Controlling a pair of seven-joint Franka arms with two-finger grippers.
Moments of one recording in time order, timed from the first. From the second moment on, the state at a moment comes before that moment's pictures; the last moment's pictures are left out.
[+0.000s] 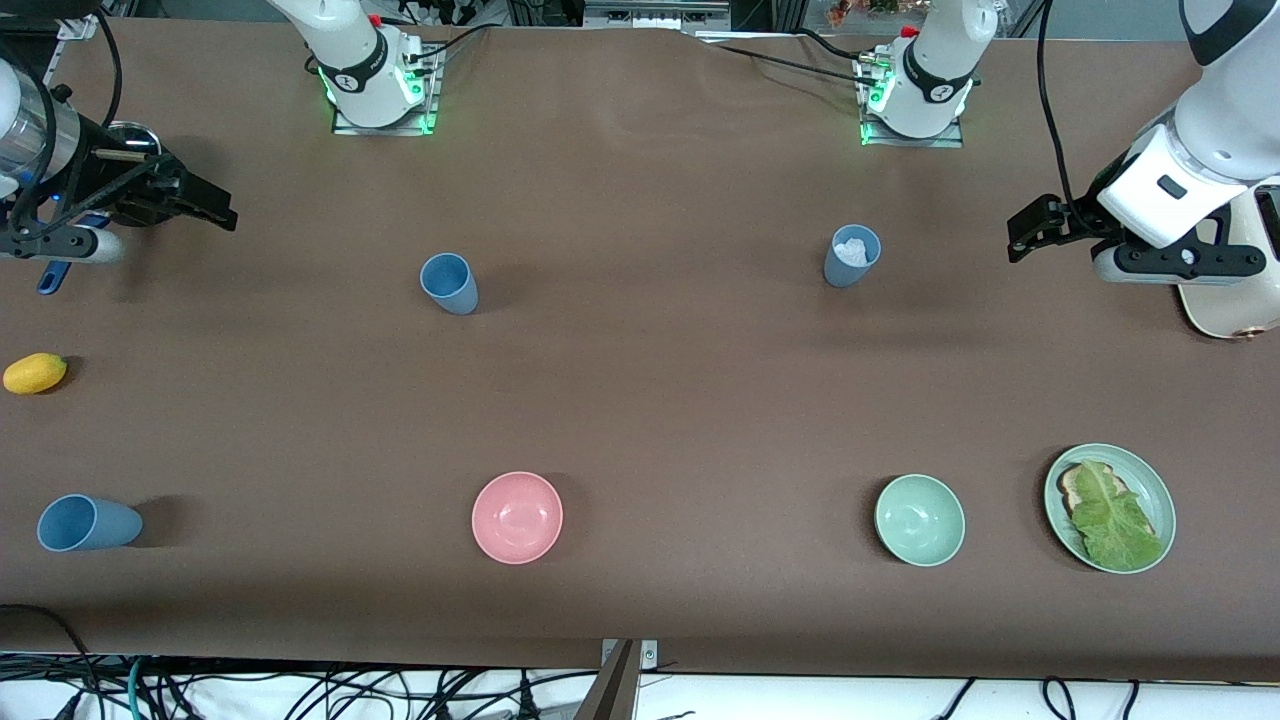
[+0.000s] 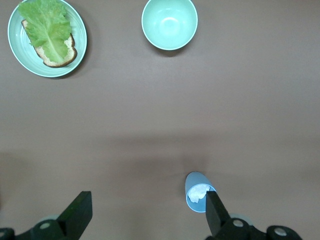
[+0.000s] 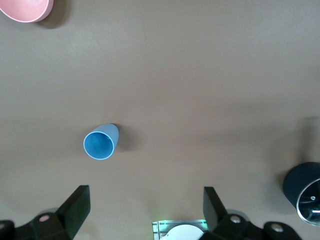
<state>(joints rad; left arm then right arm) 0.02 -0.03 -0.12 -1.72 -0.02 1.64 -0.10 0.04 0.00 0.02 -1.62 0.04 1.48 0.15</state>
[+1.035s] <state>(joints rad) -0.01 0.05 -0.20 -1.83 -0.02 1.52 -0.02 0.04 0.00 0.02 -1.62 0.04 1.48 0.15</state>
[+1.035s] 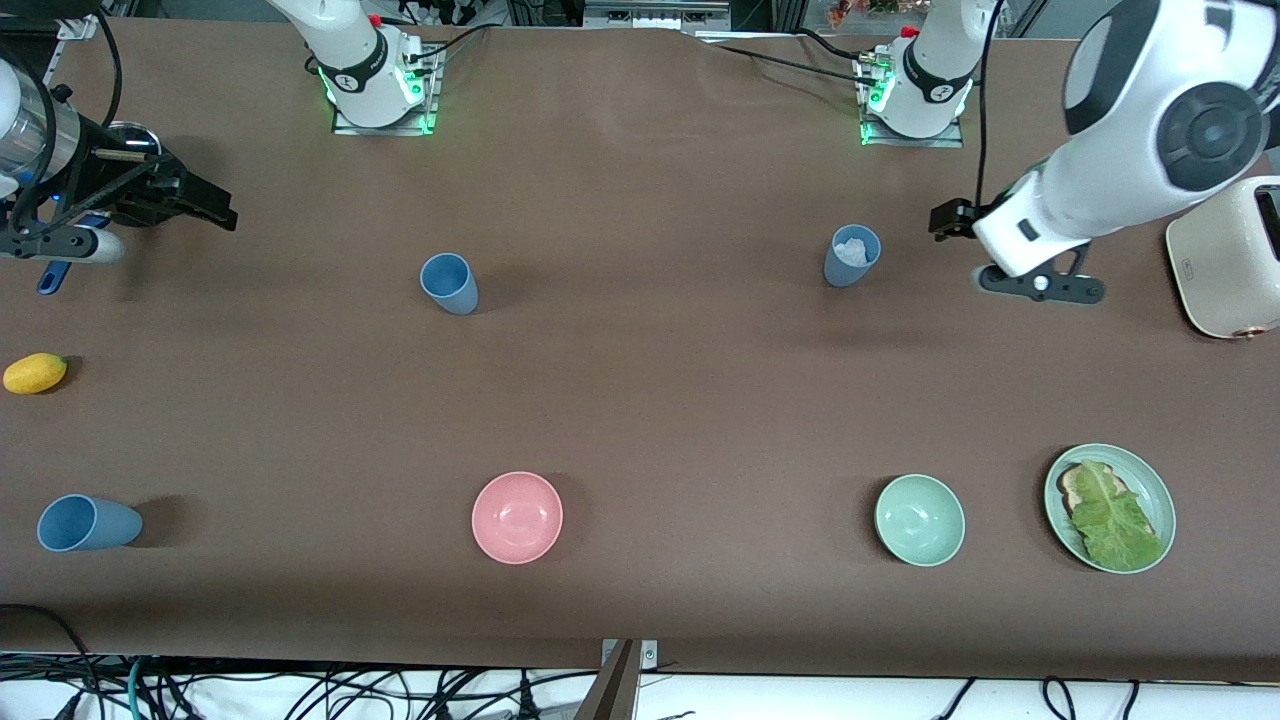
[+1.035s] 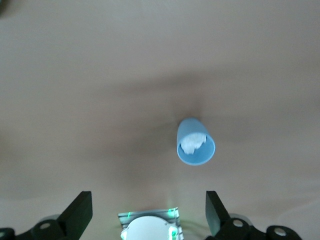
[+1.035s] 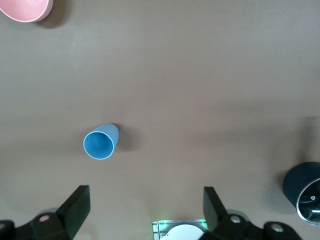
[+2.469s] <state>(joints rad) -0.01 0.03 -0.32 -2.51 -0.02 2.33 0.46 0.04 0.00 0.02 -1.62 0.04 1.48 0.15</state>
